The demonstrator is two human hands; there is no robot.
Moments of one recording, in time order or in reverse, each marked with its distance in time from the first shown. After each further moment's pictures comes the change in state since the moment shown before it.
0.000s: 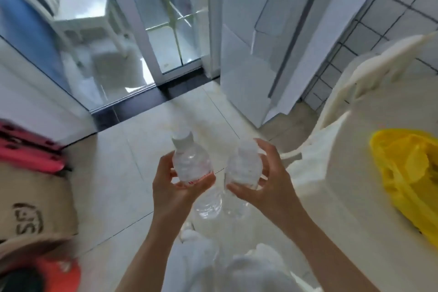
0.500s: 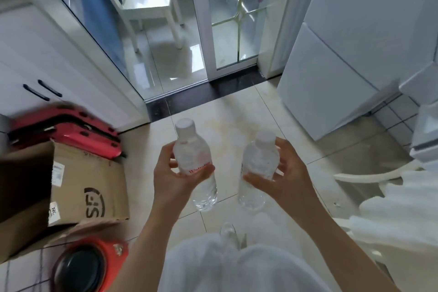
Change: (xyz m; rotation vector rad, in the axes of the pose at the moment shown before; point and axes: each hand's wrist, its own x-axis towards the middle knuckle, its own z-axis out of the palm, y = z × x) left_hand 0.161 -0.014 -0.192 0.111 0.199 -0.063; right_hand 0.141 -0.050 0.187 0.132 -0.122 0.095
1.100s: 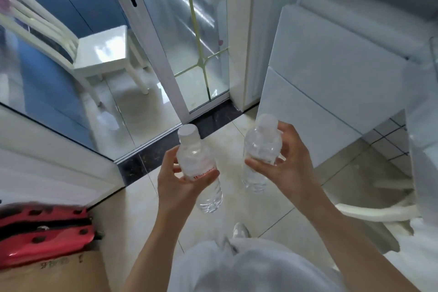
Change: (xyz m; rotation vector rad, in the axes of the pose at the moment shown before) left_hand 0.240 0.097 0.140 -0.022 -0.184 0.088; right_hand 0.264 -0.059 -0.071 0.003 0.261 -0.096
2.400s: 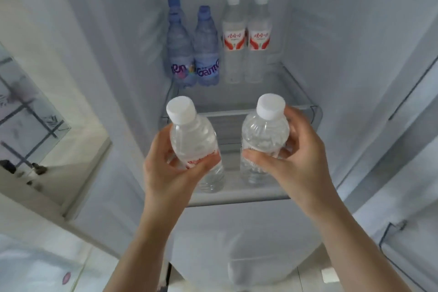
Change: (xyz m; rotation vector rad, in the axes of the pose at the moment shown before) left_hand 0.402 0.334 0.440 -0.236 -0.909 0.598; right_hand 0.397 -0.114 -0.251 -0.135 1.031 -0.290
